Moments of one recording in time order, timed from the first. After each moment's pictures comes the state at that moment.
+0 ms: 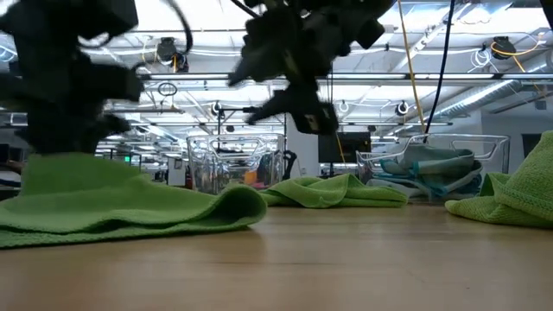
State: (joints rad) left arm -0.31 1.35 0.64 -0.56 -0.07 -0.29; right arm 0.11 1.89 1.28 -0.16 -0.39 0.95
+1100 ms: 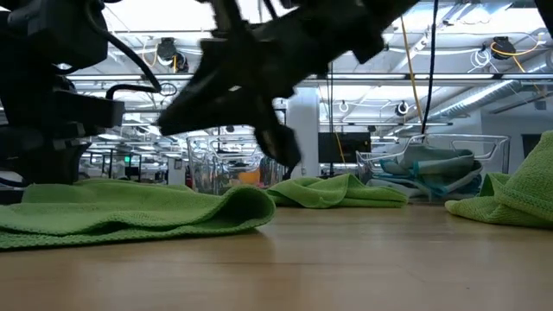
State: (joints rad) left arm -0.39 1.39 0.59 -0.68 -0.30 -0.54; right arm 0.26 2.08 1.32 0.17 -0.10 1.01
